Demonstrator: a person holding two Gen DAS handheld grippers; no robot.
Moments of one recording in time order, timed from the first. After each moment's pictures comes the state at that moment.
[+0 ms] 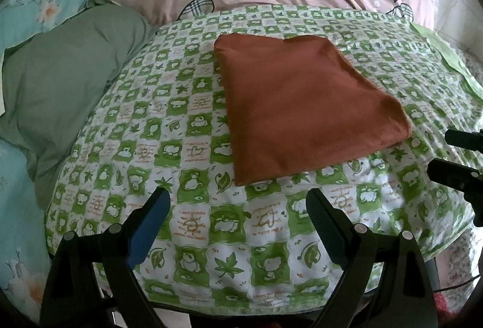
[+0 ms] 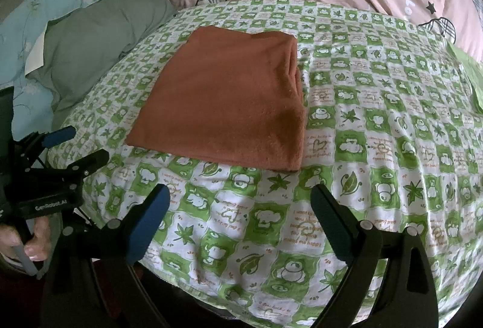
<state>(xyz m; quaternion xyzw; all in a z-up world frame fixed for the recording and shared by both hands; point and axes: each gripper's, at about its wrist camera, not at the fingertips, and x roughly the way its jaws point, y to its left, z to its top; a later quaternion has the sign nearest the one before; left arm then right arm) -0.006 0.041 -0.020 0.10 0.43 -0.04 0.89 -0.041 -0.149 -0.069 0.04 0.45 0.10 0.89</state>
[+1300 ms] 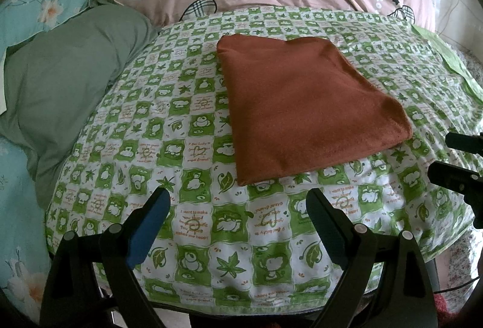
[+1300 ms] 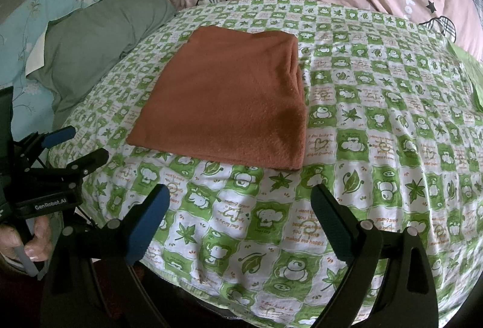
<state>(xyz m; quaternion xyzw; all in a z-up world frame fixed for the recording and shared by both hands) -0.007 0.044 -0.019 0.10 0.43 -0.04 0.90 -0.042 -0.148 -0.069 0.04 0.44 0.10 0.89</state>
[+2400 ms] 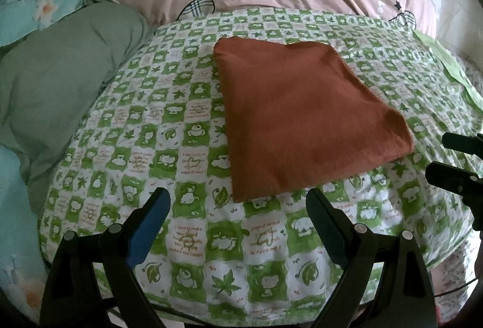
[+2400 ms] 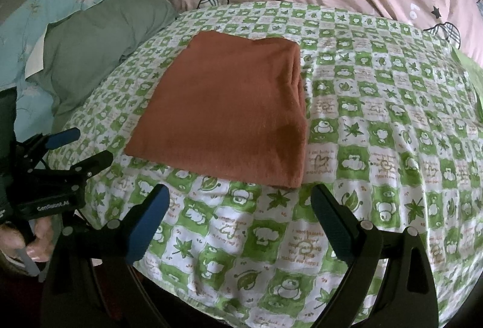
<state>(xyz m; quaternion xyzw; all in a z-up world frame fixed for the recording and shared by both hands) 0.015 0.040 -0.019 0.09 0.44 -0.04 0.90 -0.022 -0.147 -0.064 0.04 0.44 0.11 0.89</state>
